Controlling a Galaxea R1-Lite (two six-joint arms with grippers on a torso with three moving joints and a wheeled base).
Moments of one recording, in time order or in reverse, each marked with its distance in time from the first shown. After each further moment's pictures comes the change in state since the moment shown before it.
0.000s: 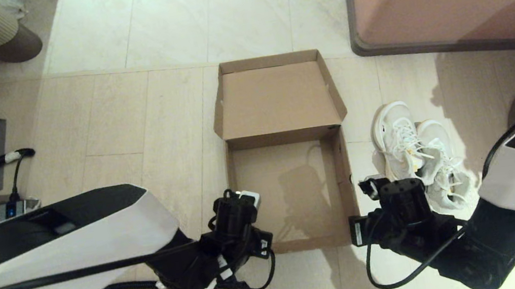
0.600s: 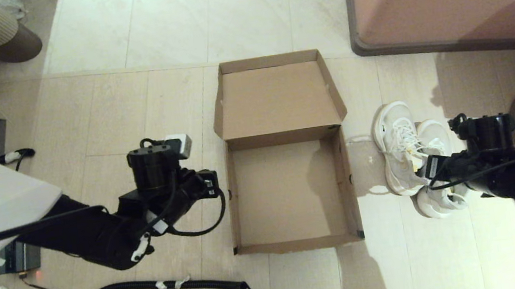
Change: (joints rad) left arm 0.227 -0.264 0.012 -0.082 -0.062 -0.031; right arm -0.483 -0.144 -0.241 0.351 -0.049 0.001
